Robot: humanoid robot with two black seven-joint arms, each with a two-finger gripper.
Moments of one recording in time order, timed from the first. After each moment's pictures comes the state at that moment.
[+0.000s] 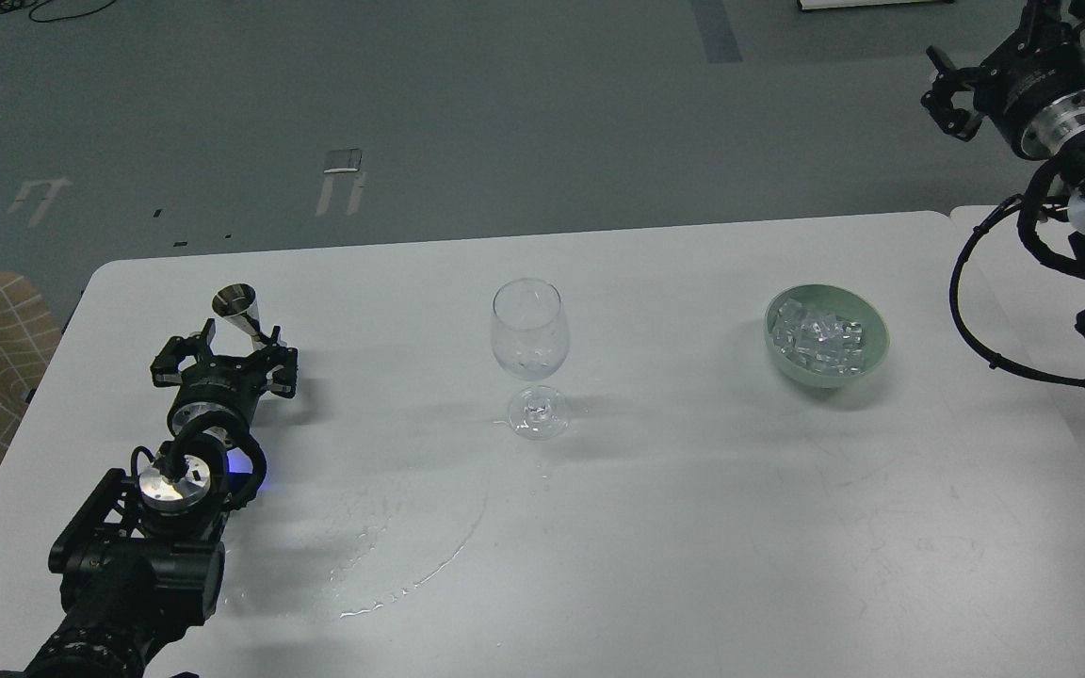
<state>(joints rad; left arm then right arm) -0.44 0.08 -1.50 -0.56 -0.10 -0.24 -0.06 0.92 -0.34 1.19 0.51 -0.33 0.25 0.02</state>
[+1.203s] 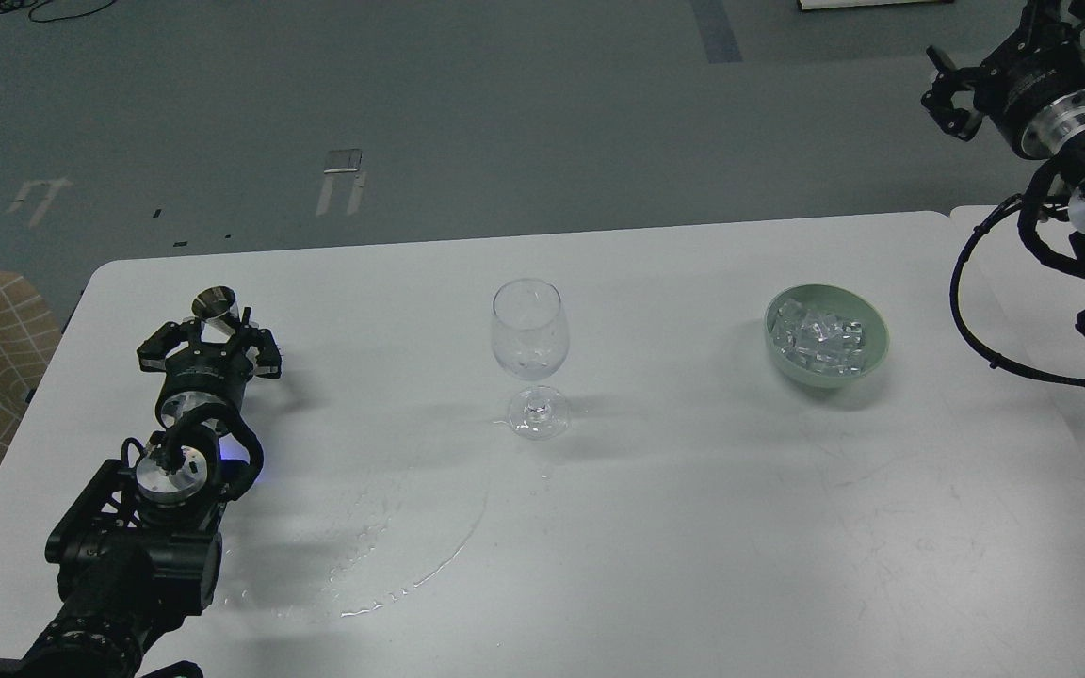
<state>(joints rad) -0.46 0.09 -1.50 -0.55 -0.09 -0.28 -0.12 0.92 -0.34 1.19 0.51 -0.33 0.25 0.02</state>
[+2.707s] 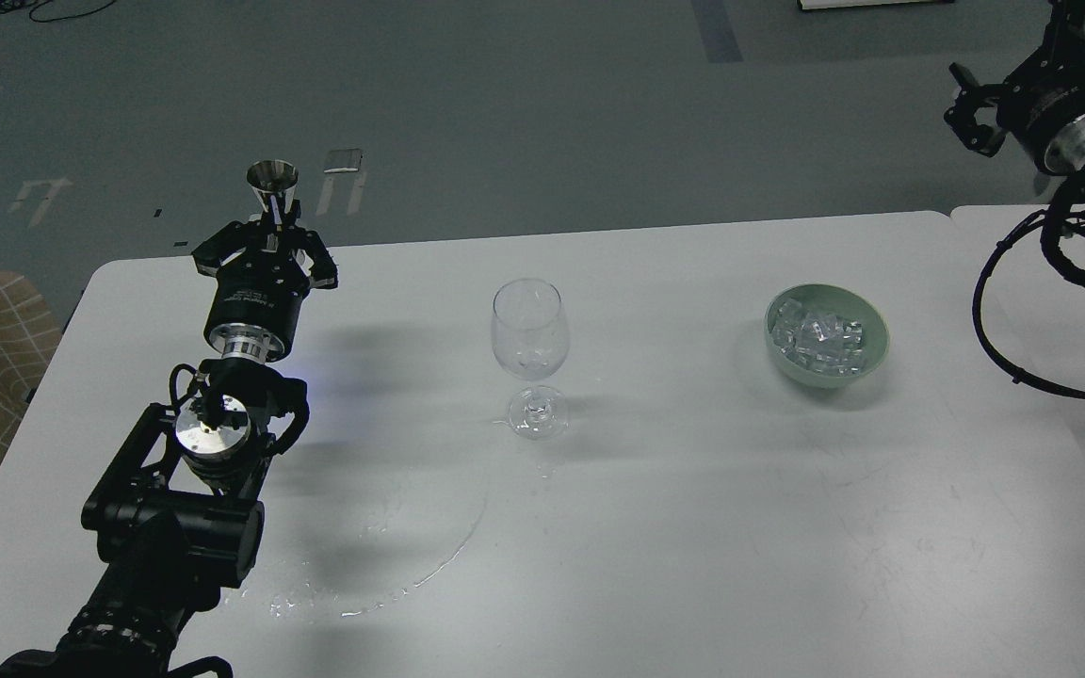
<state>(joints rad) -0.46 0.03 -1.43 -0.87 -0.10 -0.33 -0.10 0.88 -0.39 1.19 0.53 -0.32 0.25 0.02</state>
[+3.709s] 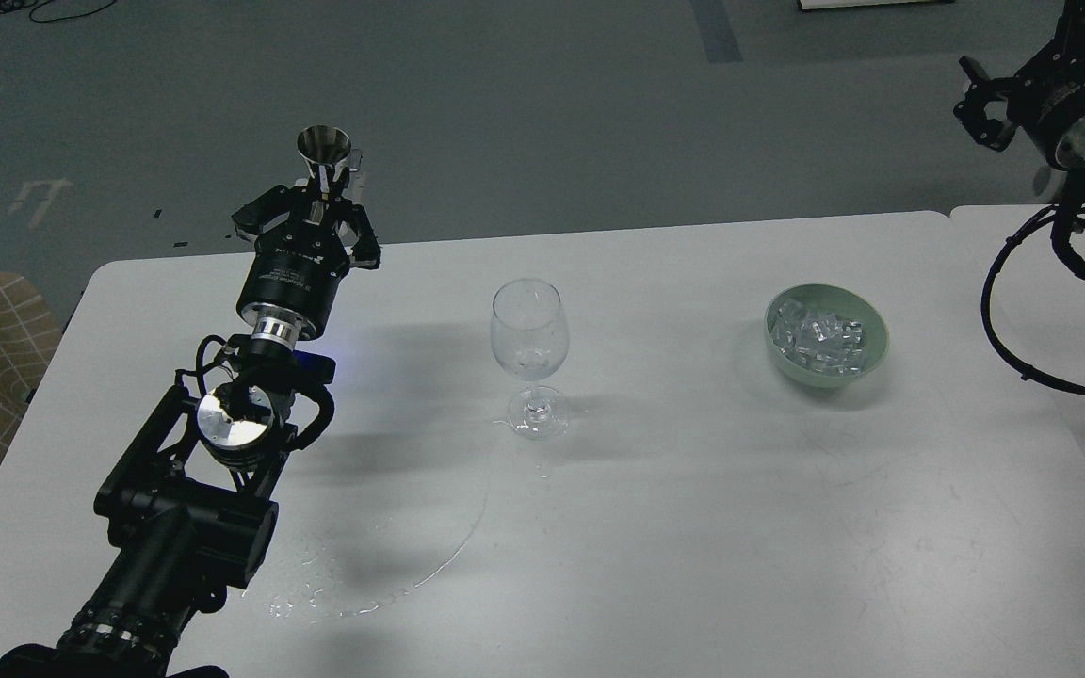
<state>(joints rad) -0.43 0.05 -1.32 -1.03 -0.10 -0.35 -0.10 0.88 -0.39 1.19 0.54 -0.32 0.26 0.02</state>
